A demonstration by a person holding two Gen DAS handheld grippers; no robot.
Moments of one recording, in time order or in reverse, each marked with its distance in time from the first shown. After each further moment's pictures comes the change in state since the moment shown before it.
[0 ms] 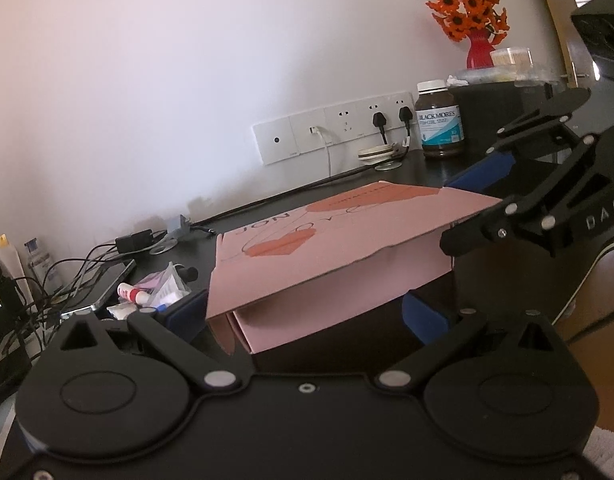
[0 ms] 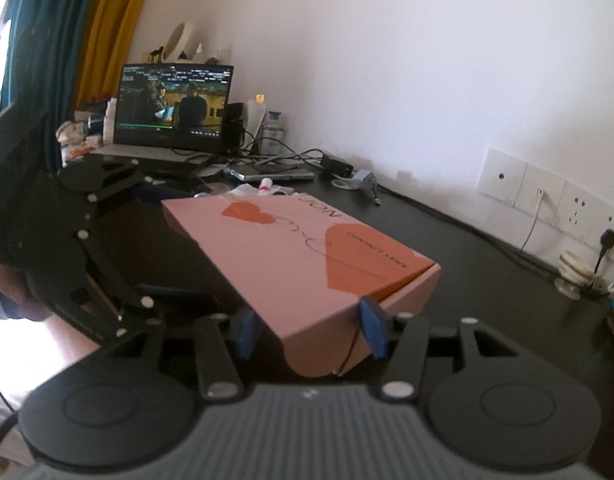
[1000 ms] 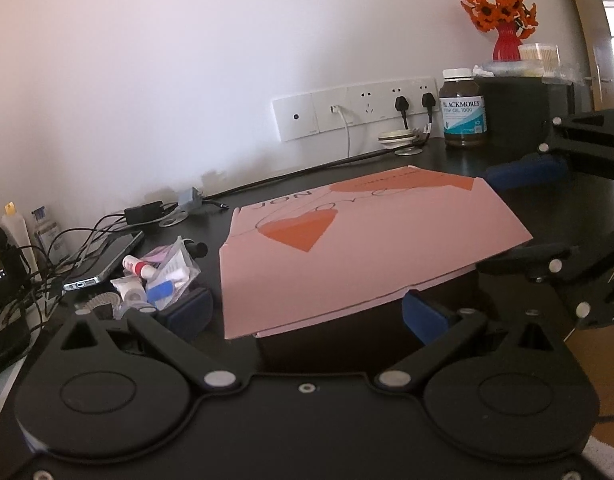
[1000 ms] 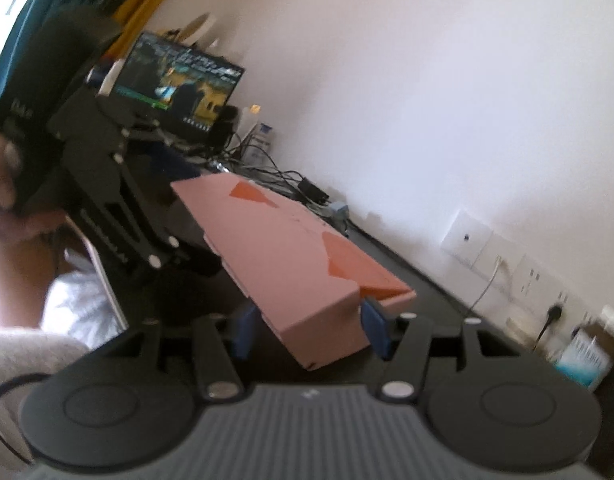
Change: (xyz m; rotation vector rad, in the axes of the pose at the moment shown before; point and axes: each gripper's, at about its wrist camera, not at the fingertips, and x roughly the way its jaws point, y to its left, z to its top) left arm 0.014 0.006 0.001 -0.072 0.064 0.028; right arm 0.000 0.041 -0.031 -0.279 -0.110 -0.195
